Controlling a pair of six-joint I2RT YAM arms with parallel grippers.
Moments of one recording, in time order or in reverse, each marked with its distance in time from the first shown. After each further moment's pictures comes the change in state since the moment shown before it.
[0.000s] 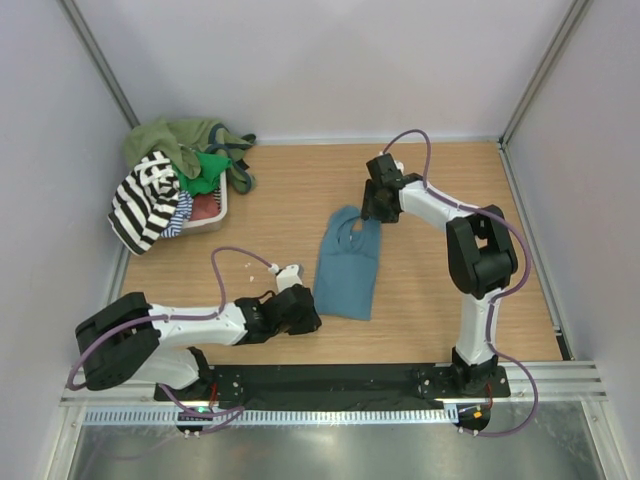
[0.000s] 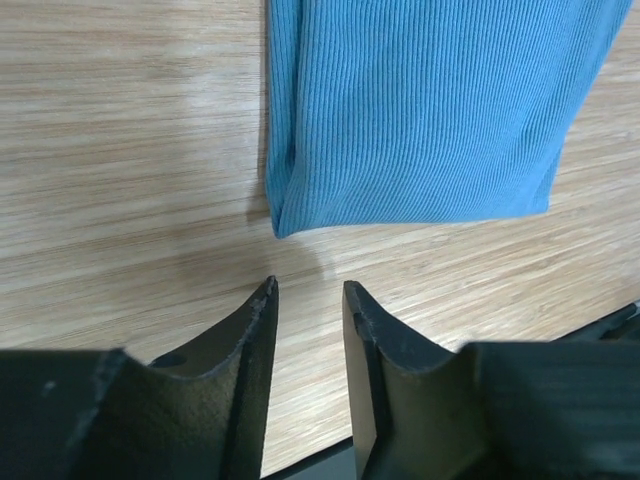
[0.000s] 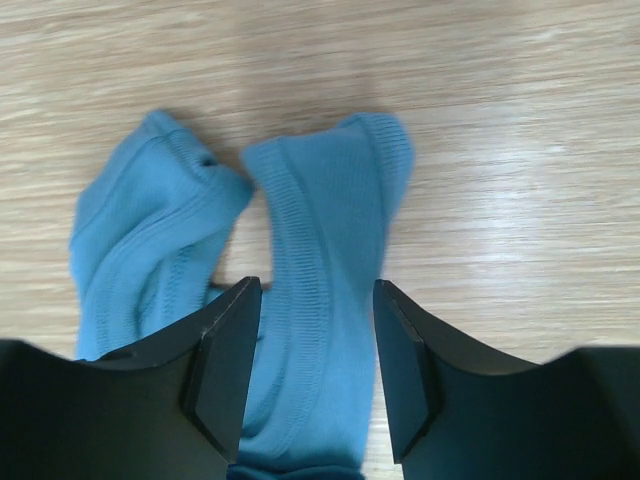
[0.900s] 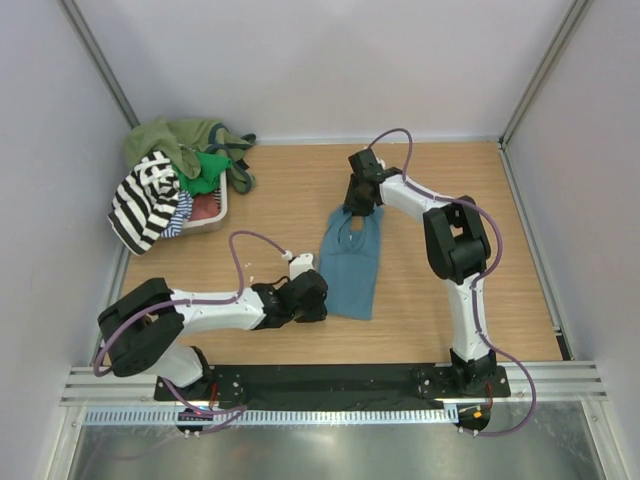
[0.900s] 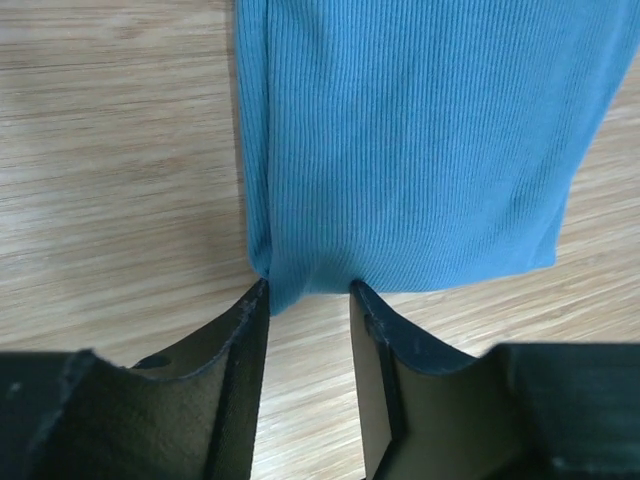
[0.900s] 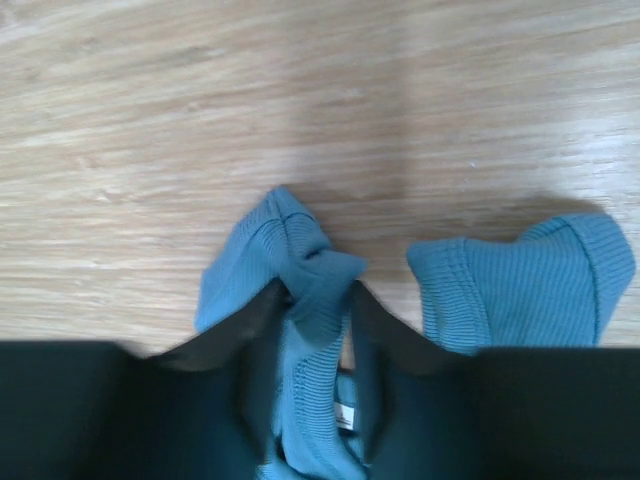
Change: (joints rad) left arm 0.042 0.139 0.162 -0.085 -0.013 0.112; right arm 0.048 0.198 0.211 0.026 -0.108 0.140
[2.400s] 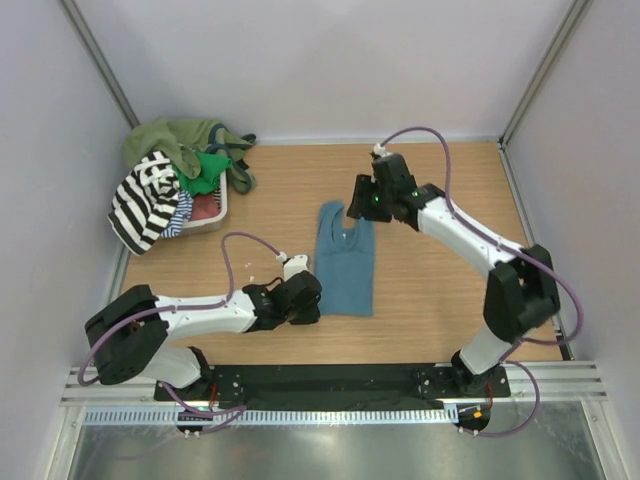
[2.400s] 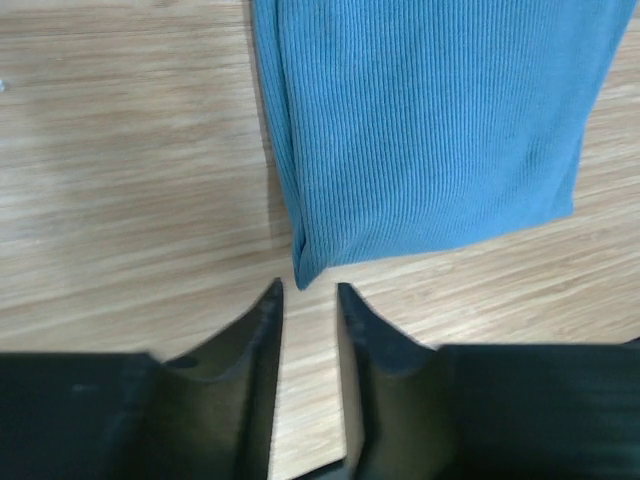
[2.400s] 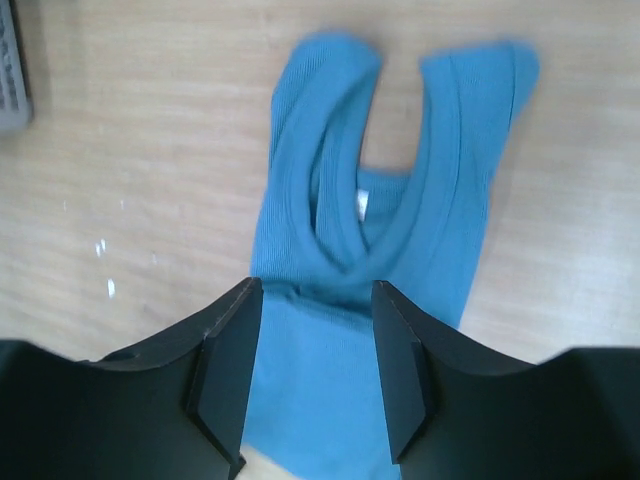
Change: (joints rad) left arm 0.003 -0.057 -0.017 -0.050 0.014 -0.001; right arm 0.037 -0.486 -0.299 0.036 -0.078 -0.124
